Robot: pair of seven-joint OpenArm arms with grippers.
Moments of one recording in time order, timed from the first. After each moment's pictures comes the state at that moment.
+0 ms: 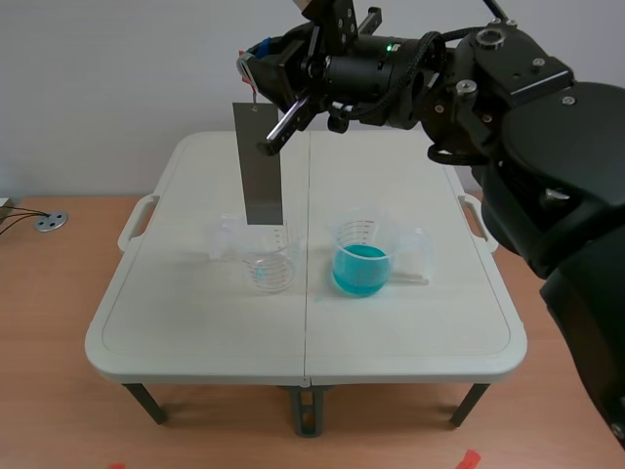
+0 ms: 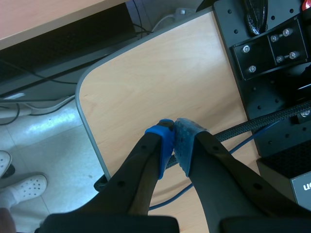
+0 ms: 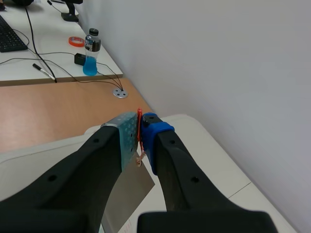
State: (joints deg) left arm 52.0 -21.9 -2.7 63.3 2.1 -19.9 -24.7; right arm 22.7 6.8 -19.3 80.1 -2.3 40.8 2.9
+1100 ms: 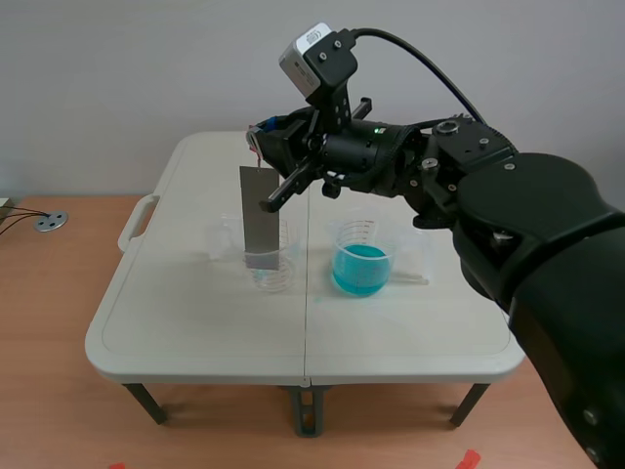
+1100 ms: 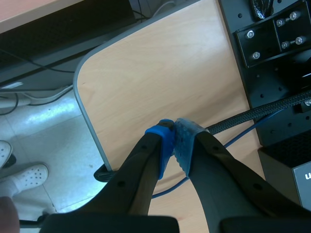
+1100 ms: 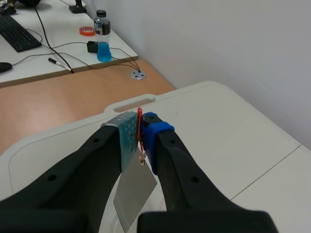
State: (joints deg) left arm 51.9 -21.9 -2.7 63.3 2.1 -19.9 -21.7; right arm 22.7 4.0 -19.3 63.4 -4.9 40.5 12.6
